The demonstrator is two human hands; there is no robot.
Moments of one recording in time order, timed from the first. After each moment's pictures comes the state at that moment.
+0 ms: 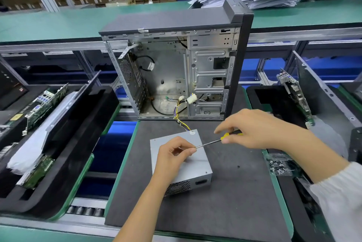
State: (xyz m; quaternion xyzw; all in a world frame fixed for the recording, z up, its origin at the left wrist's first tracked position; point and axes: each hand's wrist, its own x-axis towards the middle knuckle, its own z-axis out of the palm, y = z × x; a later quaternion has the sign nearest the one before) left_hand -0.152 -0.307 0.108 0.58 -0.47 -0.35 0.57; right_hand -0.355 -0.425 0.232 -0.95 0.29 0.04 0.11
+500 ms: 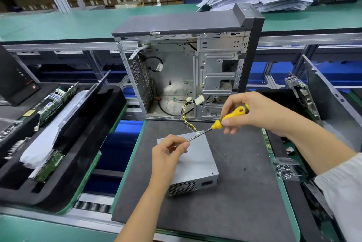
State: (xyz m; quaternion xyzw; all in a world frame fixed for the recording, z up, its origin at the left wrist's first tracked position) left_hand -0.143 -0.291 0.121 0.58 -0.42 -0.27 0.64; right_hand -0.341 -0.428 0.256 -0.78 0.26 -0.15 0.54
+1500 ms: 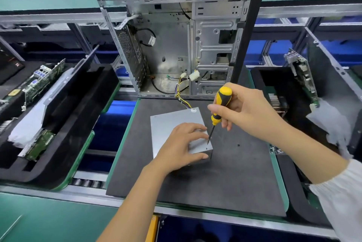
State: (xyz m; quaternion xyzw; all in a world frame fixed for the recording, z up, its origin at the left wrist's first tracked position) left_hand -0.154 -0.299 0.093 0.58 -0.75 -0.17 0.29; right_hand -0.341 -0.379 0.215 -0.81 0.26 -0.31 0.43
